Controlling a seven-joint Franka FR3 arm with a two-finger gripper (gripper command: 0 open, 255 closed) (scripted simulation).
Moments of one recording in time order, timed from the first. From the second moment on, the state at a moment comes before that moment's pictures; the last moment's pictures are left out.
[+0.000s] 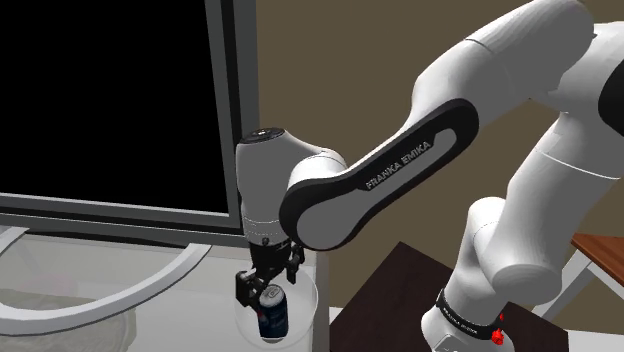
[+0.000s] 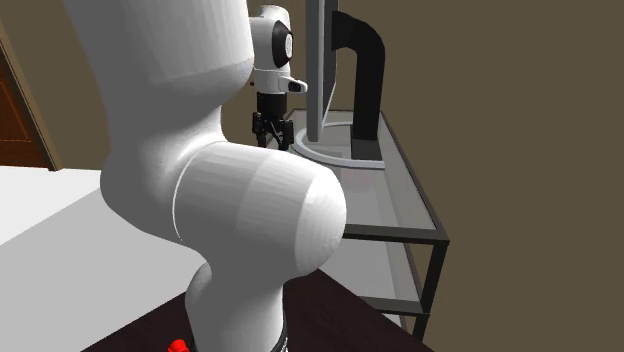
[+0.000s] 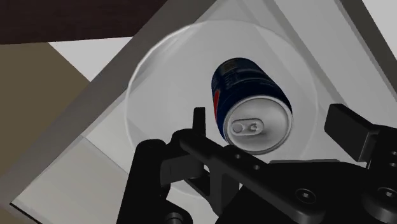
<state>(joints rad) 0.38 -0.13 0.41 -2.39 0.14 2.21 0.73</state>
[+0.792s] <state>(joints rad) 0.38 -0.05 0.41 -2.44 0.12 2.31 0.68</state>
